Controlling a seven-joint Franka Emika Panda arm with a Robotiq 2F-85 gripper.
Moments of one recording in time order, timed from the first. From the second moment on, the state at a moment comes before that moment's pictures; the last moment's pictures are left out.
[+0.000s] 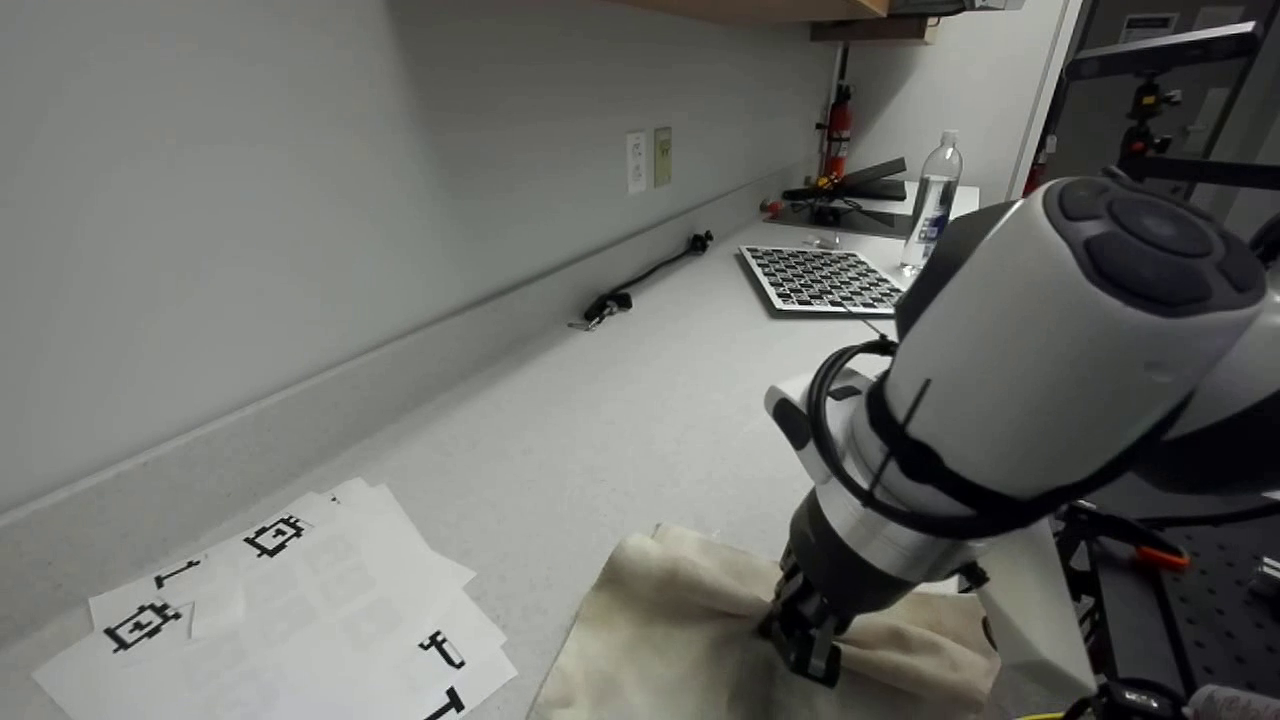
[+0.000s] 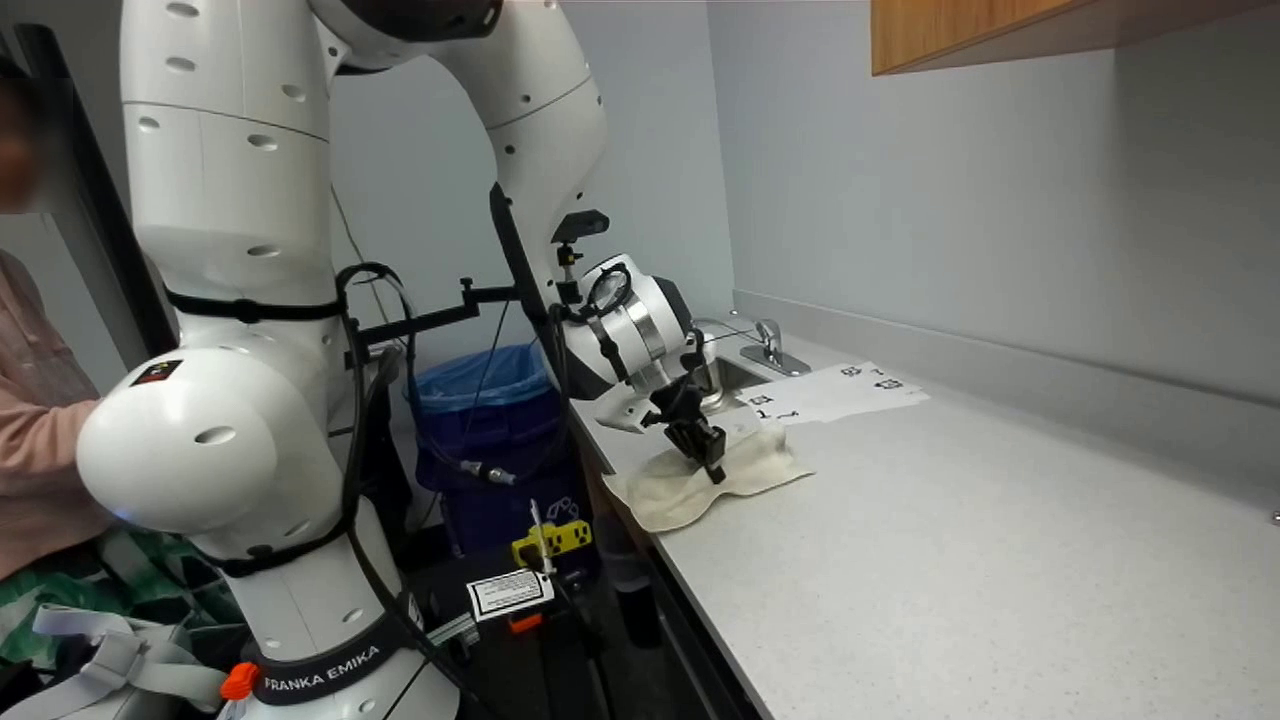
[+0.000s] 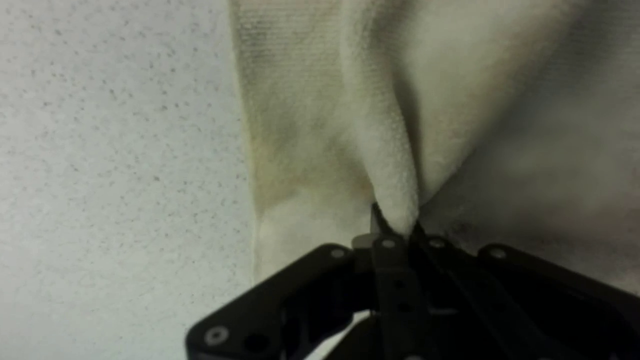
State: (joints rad) arm 0.02 0.29 0.38 -2.47 -1.20 2.79 1.23
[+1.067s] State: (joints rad) arm 0.10 0.25 0.25 -2.41 -0.36 2.73 0.37
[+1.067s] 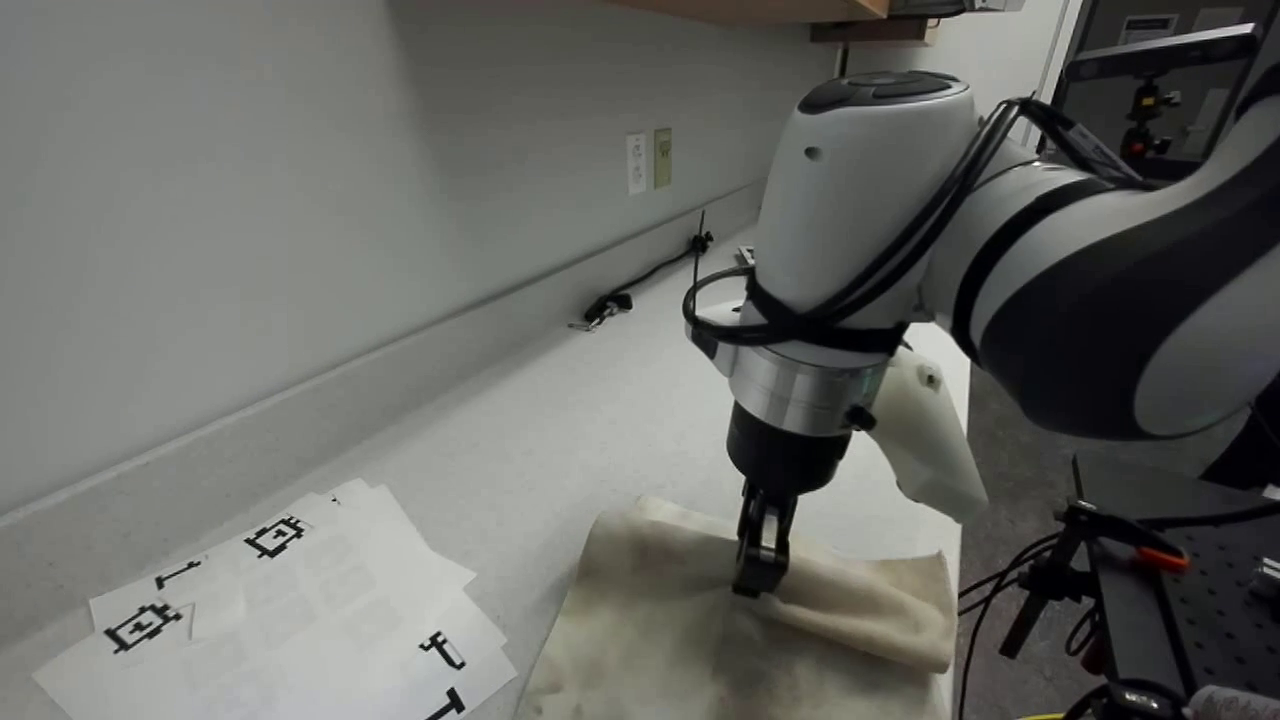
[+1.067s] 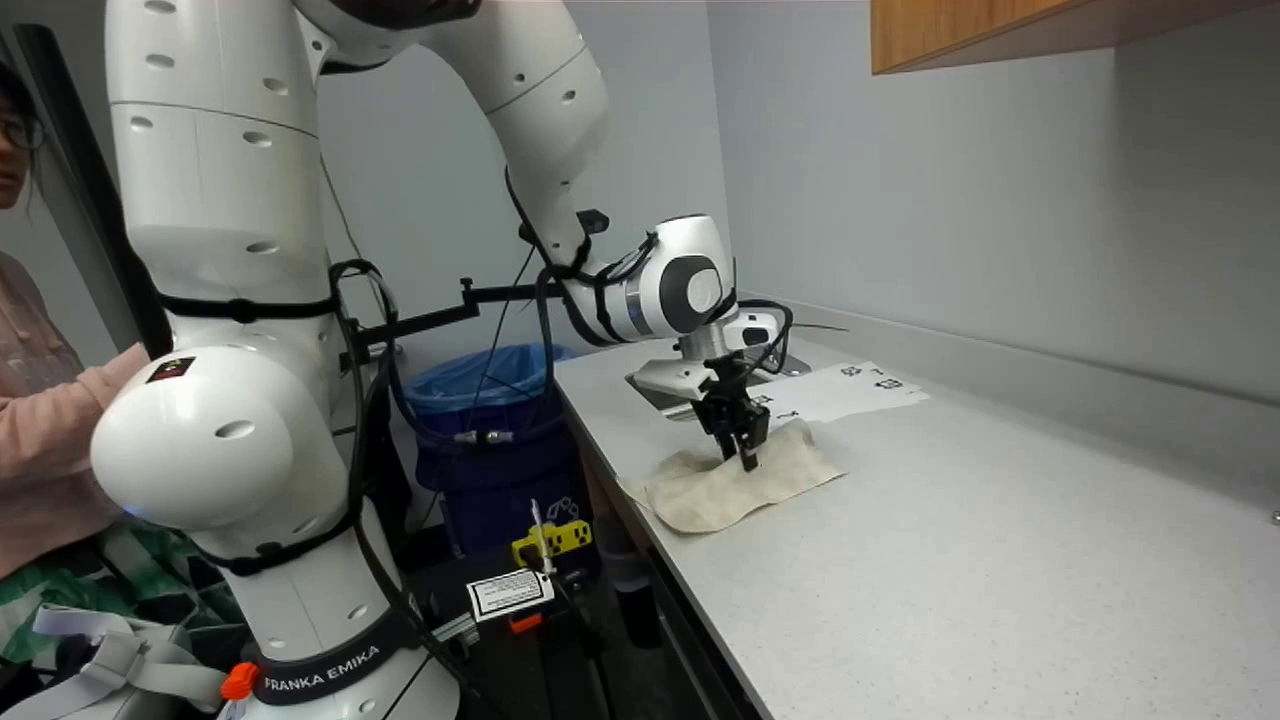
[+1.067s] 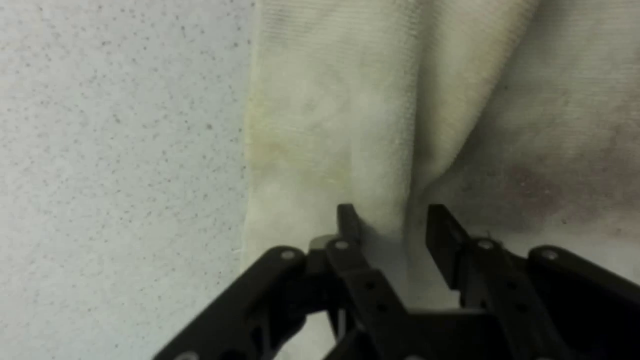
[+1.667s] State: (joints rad) arm 0.17 0.14 0.14 -2.42 -0.37 2.71 0.36
